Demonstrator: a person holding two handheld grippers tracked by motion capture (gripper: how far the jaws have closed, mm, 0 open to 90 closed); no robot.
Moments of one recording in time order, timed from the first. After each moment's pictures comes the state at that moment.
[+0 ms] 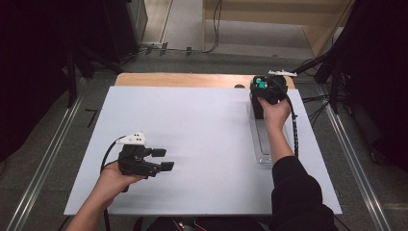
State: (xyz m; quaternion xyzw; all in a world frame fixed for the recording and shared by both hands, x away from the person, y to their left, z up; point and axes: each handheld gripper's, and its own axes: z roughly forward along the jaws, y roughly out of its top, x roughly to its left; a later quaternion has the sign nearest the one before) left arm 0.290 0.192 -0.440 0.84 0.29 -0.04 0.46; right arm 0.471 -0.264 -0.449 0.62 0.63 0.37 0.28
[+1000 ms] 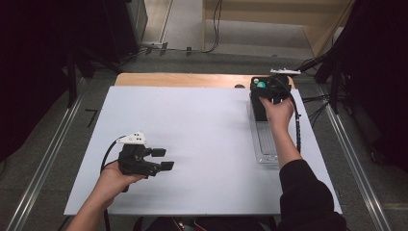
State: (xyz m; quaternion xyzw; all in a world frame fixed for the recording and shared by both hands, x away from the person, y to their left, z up) left arm 0.291 0.192 -0.441 0.84 0.30 -0.04 0.46; right arm 0.459 -0.266 -0.431 0.61 0.65 0.37 0.26
